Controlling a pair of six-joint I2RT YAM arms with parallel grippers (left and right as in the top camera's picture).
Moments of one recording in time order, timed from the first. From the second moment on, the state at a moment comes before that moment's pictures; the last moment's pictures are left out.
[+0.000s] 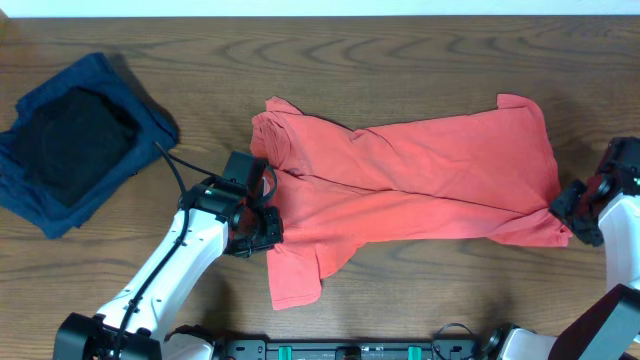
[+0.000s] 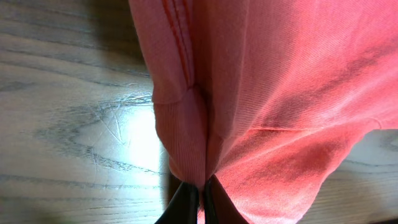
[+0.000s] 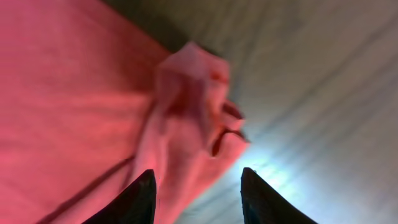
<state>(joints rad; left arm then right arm) -0.32 1.37 0.79 -0.86 0.25 -0.48 -0.49 1.47 0.93 -0.78 0.11 0.39</state>
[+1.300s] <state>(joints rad) -0.32 1.33 0.81 -0.88 0.25 -0.45 -0.49 1.54 0.90 -0.64 0.06 0.51</state>
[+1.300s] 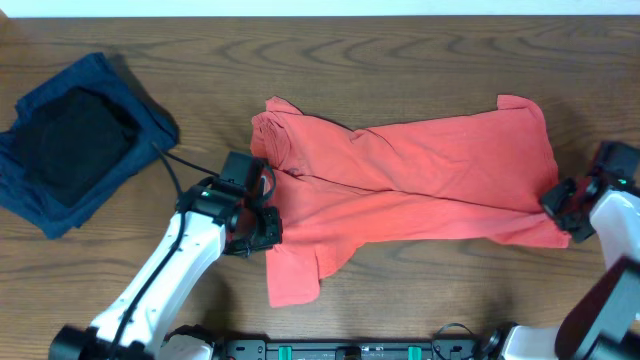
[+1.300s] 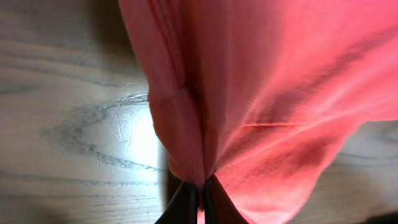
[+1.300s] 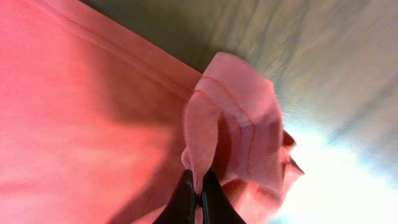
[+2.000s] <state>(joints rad) -0.20 1.07 1.20 -0.92 0.25 -0.35 -0.49 1.20 1.27 -1.07 0.05 0.32</state>
